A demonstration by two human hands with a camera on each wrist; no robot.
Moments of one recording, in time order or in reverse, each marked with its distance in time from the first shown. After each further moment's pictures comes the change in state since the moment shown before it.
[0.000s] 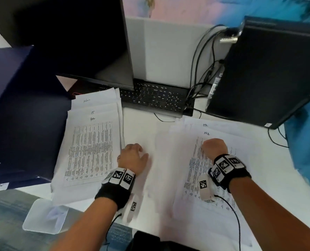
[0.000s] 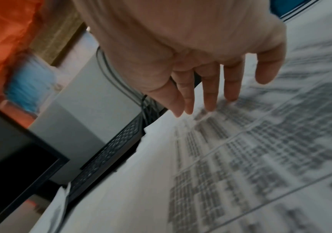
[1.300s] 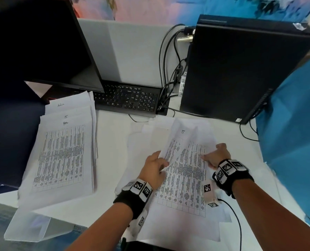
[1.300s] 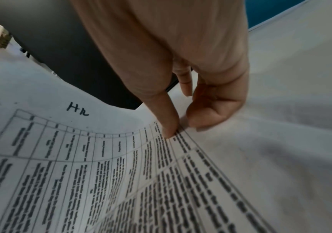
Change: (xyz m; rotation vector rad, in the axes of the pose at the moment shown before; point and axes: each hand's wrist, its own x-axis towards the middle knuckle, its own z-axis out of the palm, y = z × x) left_hand -0.032 0.099 0.106 -0.157 -0.193 0.437; right_hand 0.040 0.120 -0.041 0.415 0.007 0.236
